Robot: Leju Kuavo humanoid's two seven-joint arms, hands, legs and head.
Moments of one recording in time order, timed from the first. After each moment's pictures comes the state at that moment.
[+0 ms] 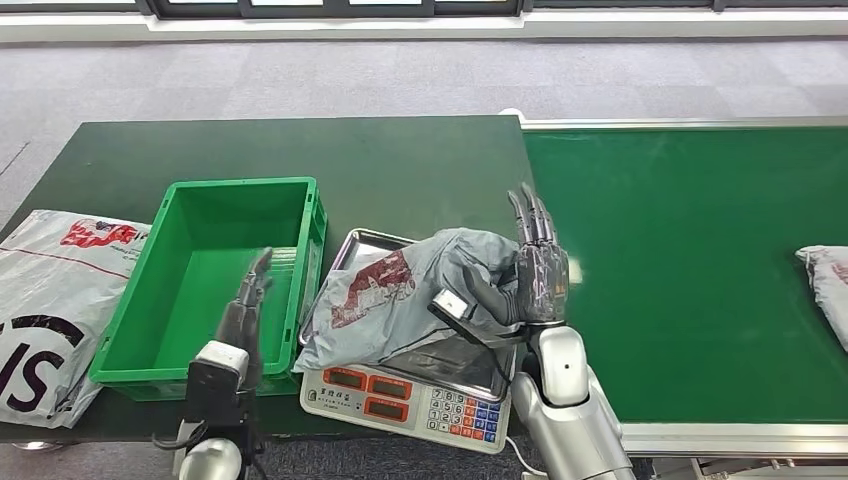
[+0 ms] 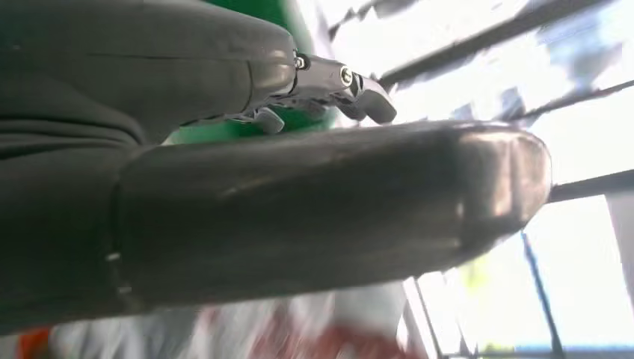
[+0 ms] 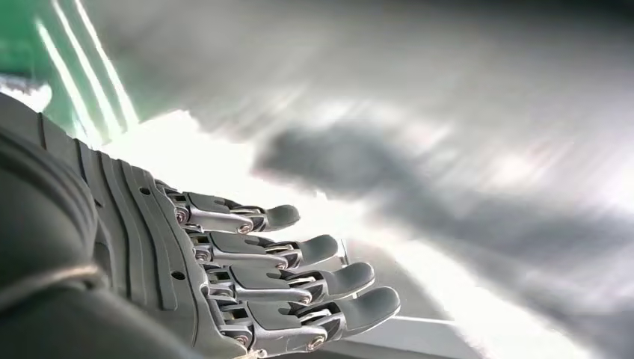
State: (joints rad) left arm 0.08 -0.16 -0.14 -1.64 -0.42 0.17 -0.46; right arm -0.26 0.14 0.23 -1.11 1.42 -0.64 -0.06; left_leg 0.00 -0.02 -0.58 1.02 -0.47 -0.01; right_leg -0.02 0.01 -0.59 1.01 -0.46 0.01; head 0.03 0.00
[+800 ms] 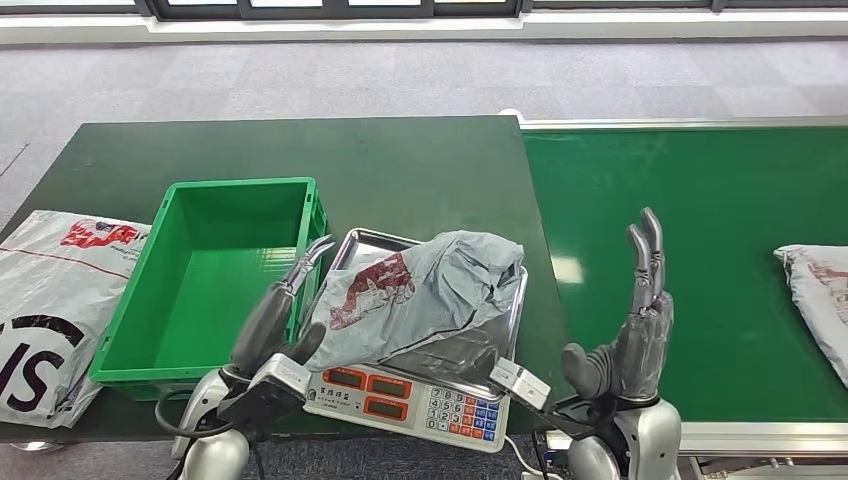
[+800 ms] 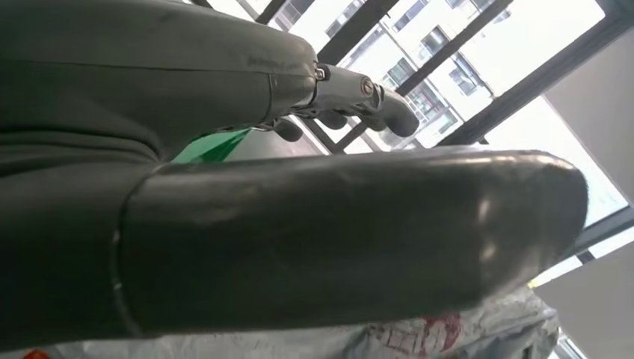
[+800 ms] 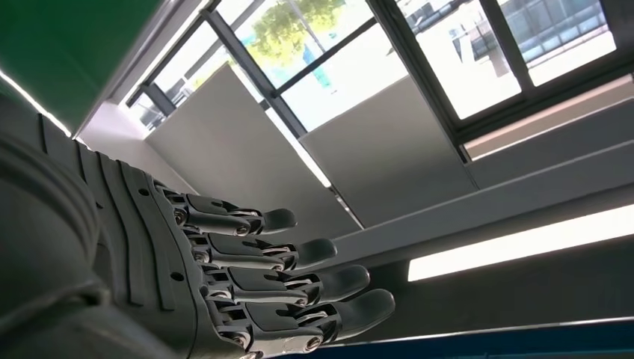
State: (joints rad) left arm -0.02 0.00 -0.36 -1.69 -0.56 0.05 -0.37; right arm 0.04 0.02 0.25 -1.71 1.16 -0.70 -0.24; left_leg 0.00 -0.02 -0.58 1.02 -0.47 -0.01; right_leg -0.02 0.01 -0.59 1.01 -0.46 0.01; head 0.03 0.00
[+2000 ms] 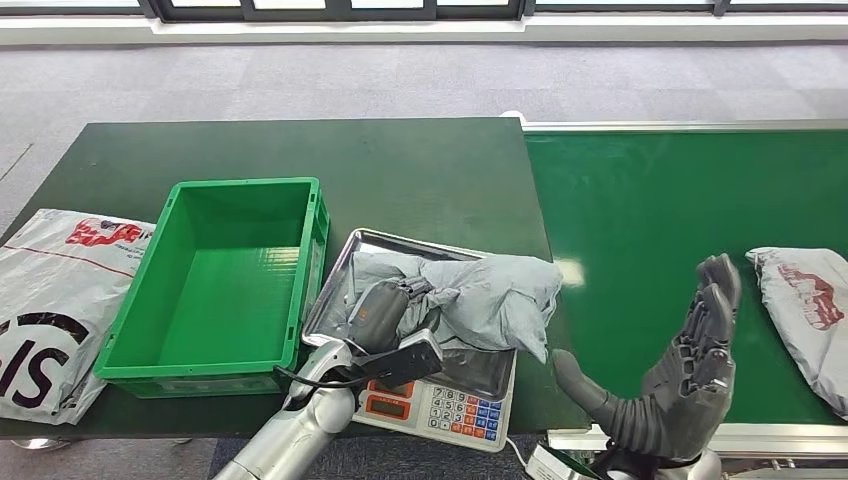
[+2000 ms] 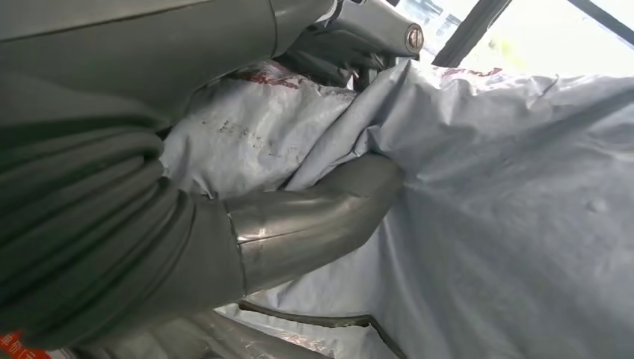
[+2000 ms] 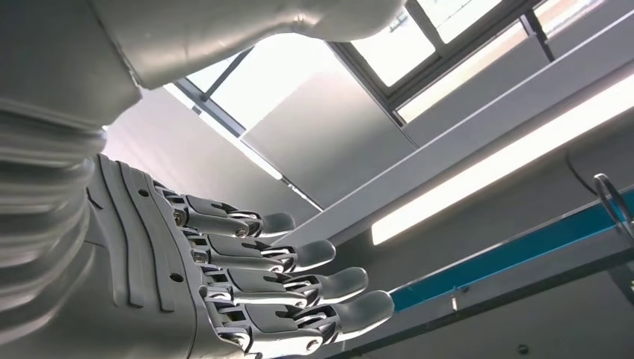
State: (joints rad) left arm -0.37 -0.15 -0.57 -0.93 -0.62 0.12 -0.37; right arm 0.18 0.07 0.20 -1.91 0.88 -0.70 -0.59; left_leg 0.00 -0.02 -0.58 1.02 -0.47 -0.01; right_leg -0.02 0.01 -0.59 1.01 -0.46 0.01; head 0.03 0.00
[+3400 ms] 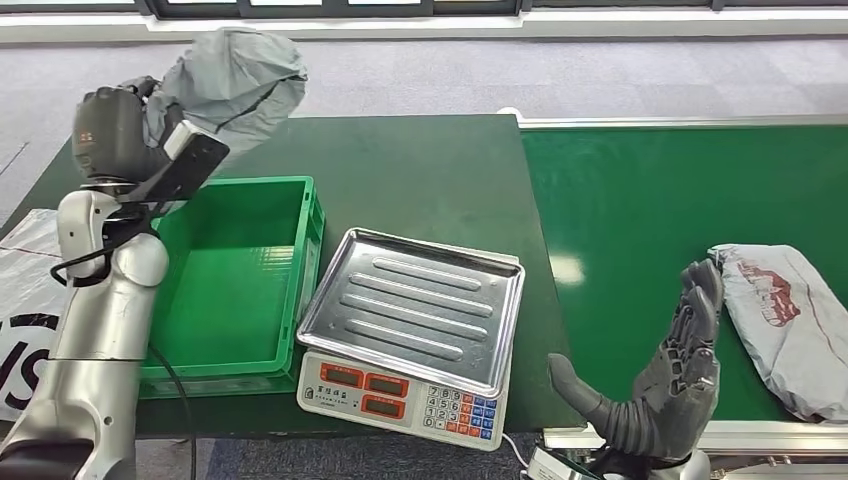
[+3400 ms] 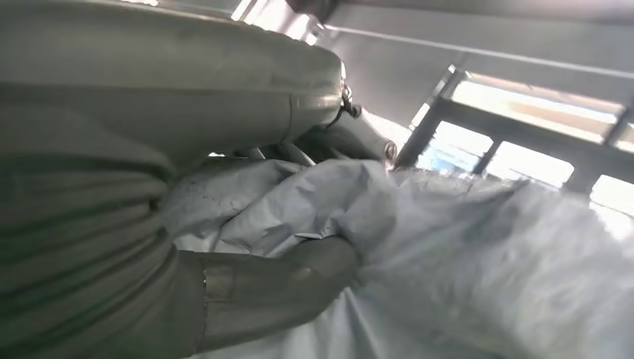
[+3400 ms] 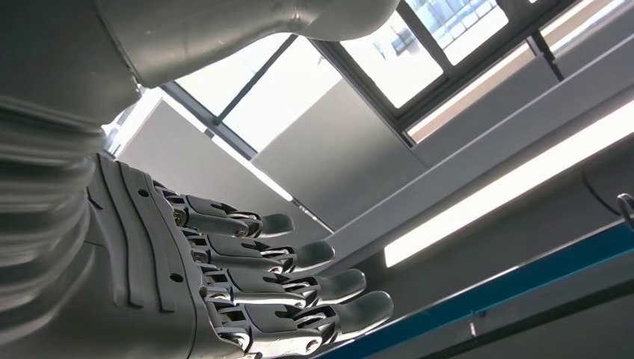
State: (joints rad) left arm -0.70 0.17 -0.09 -1.20 -0.95 0.37 -0.18; right arm 0.19 0.07 0.20 -1.86 0.82 -0.70 -0.63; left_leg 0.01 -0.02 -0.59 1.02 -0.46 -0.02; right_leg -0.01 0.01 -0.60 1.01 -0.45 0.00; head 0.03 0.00
